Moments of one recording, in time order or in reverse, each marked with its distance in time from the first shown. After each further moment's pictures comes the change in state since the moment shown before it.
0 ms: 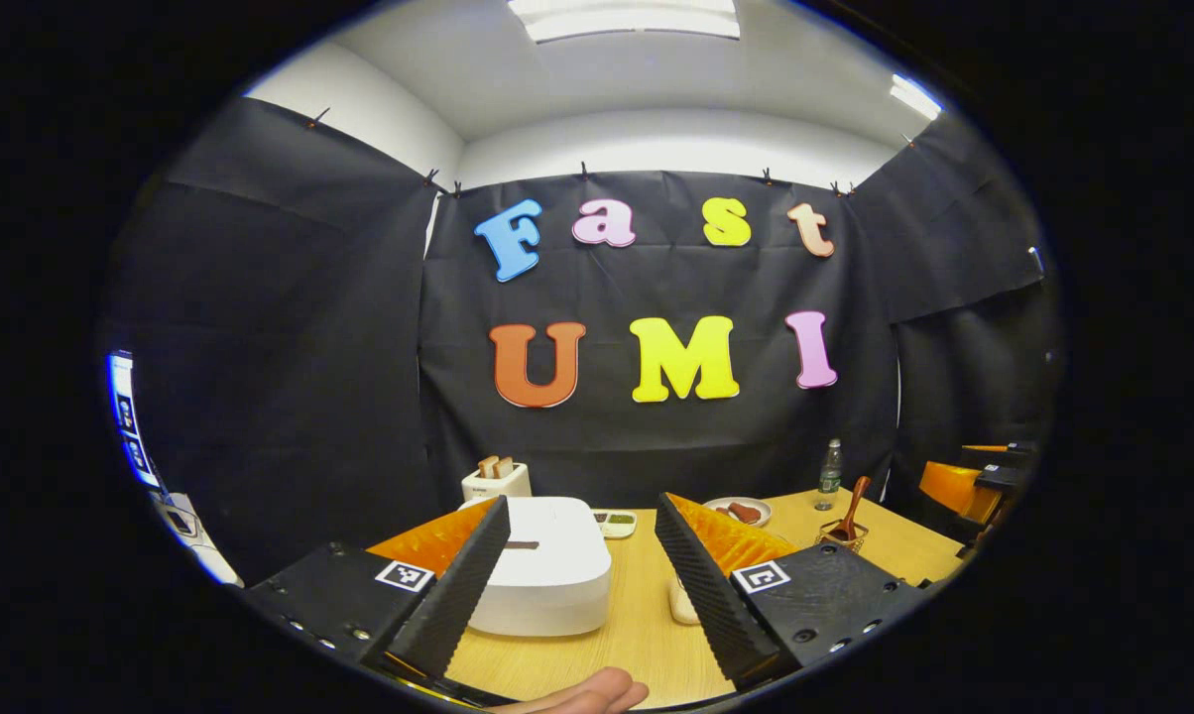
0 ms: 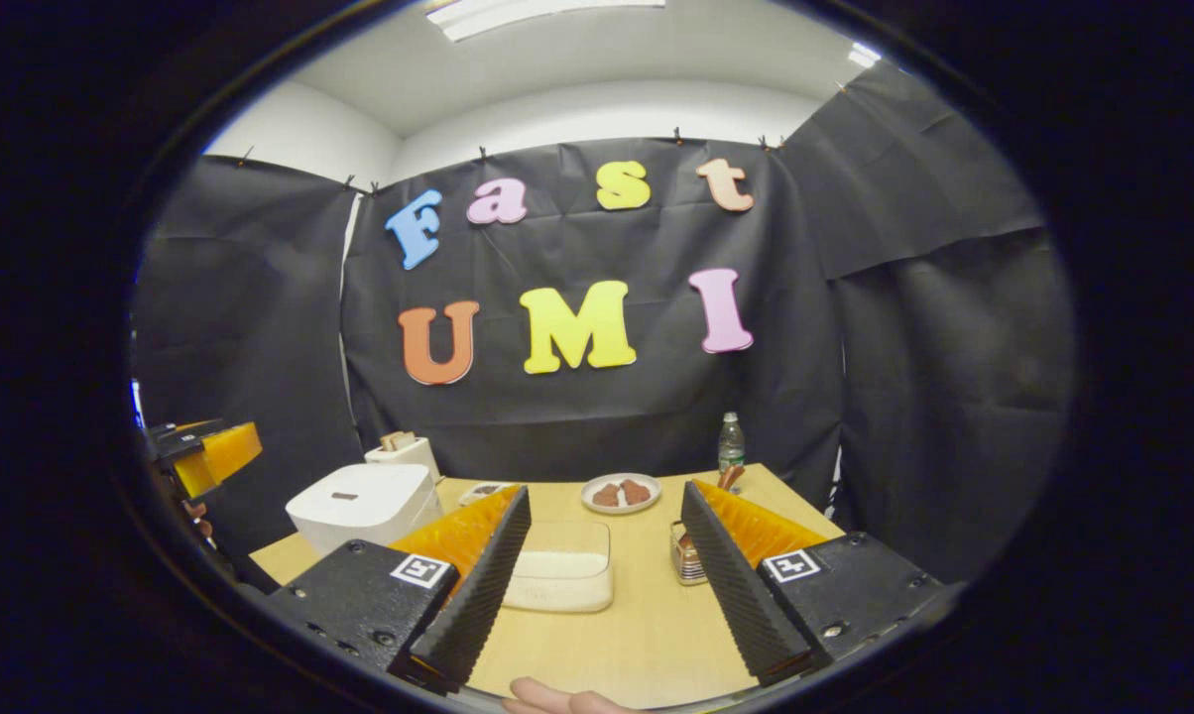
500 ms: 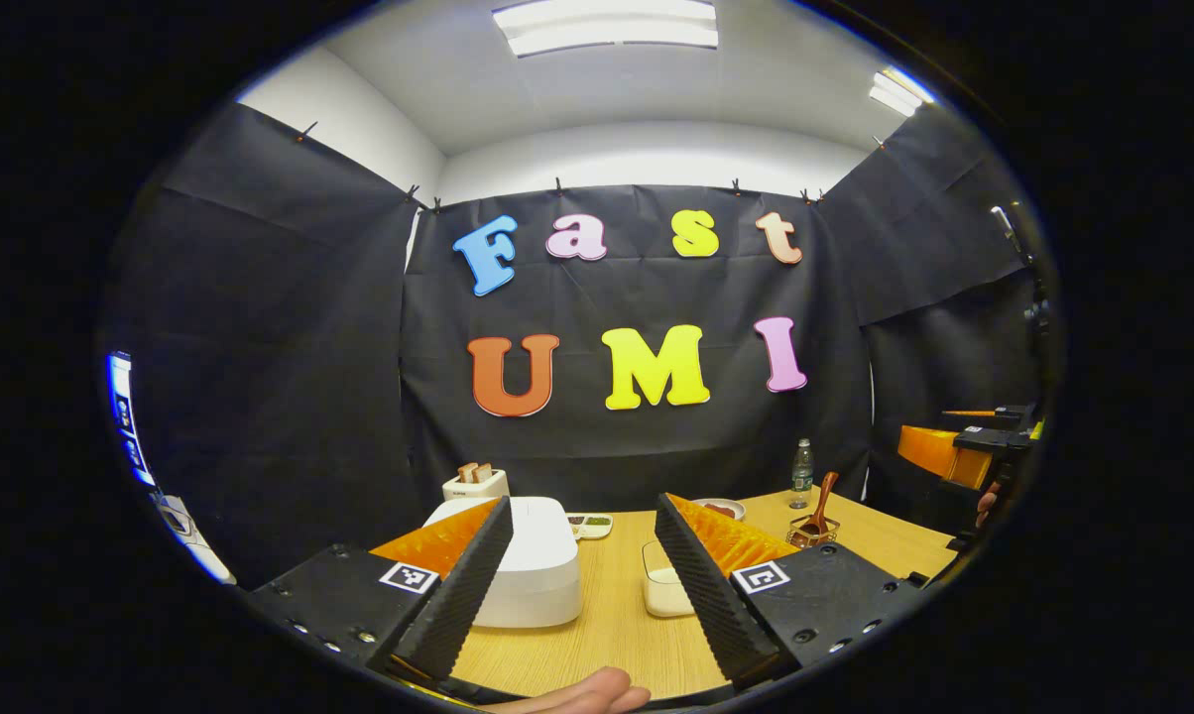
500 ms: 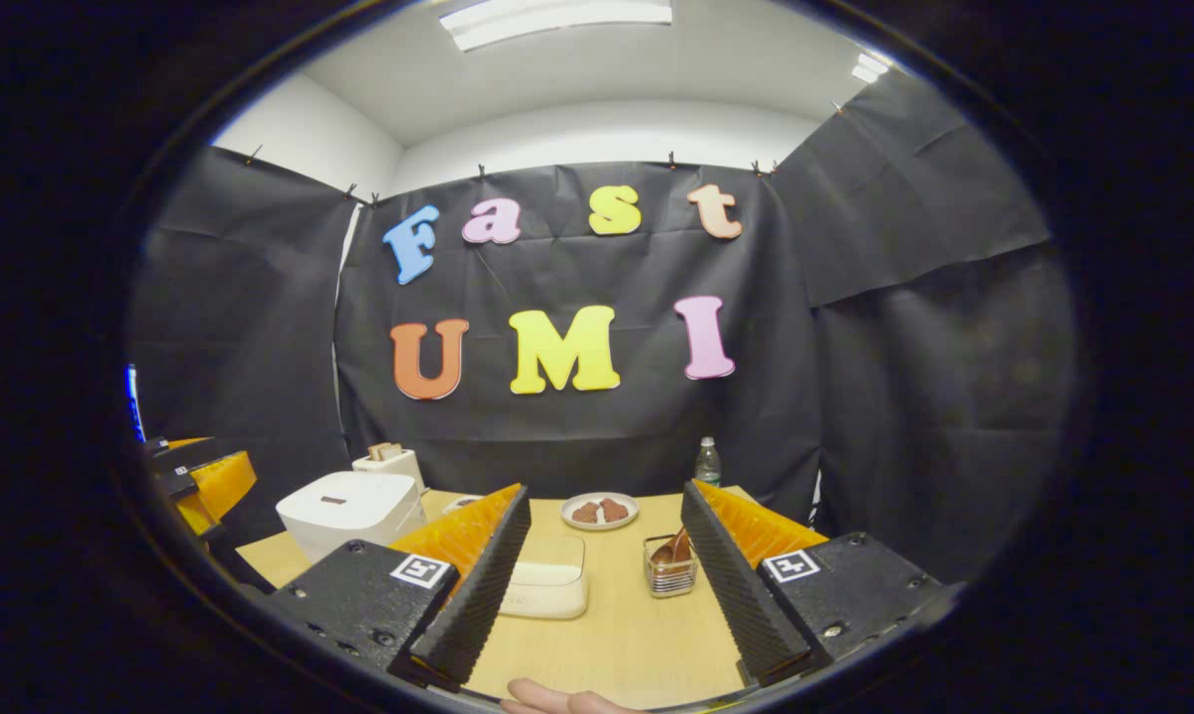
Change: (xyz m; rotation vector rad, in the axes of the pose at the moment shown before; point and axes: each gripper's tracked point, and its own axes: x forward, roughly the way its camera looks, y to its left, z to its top) left arm -0.029 -0.020 -0.010 0.018 -0.038 -0.037; right arm -0.026 -0.017 0.022 -0.040 -0.081 -0.029
